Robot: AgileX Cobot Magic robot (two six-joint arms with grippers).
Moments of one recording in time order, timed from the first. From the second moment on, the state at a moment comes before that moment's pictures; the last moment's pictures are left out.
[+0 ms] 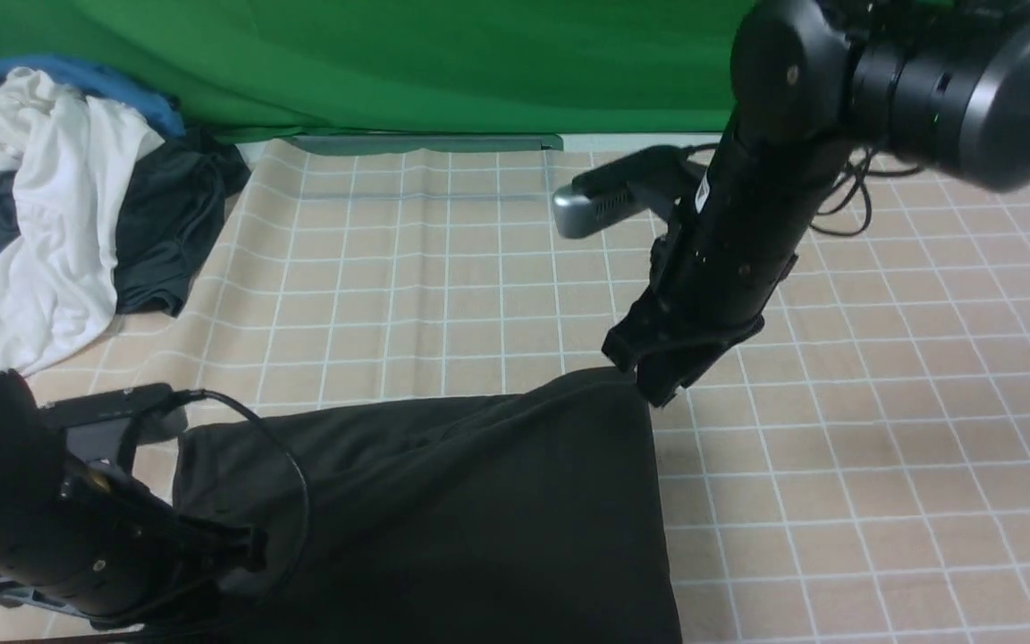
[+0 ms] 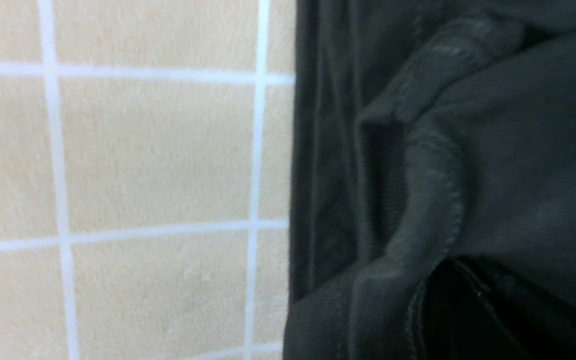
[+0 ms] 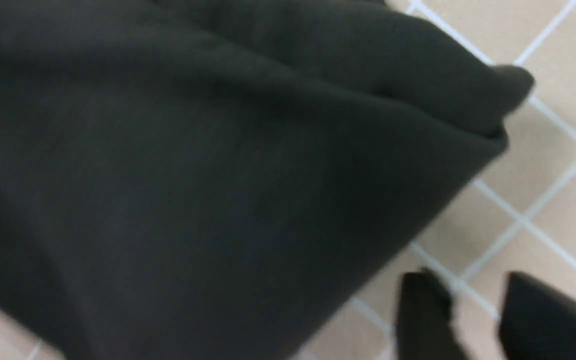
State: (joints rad) right arm 0.51 1.93 -1.57 0.19 1.09 -0.16; left arm -0.16 1.34 -0.58 -0.22 0.70 -0.05
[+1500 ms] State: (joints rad) right arm 0.27 1.89 -1.65 0.14 1.09 -0.21; left arm -0.16 0.91 -0.67 -0.31 0.84 0.01
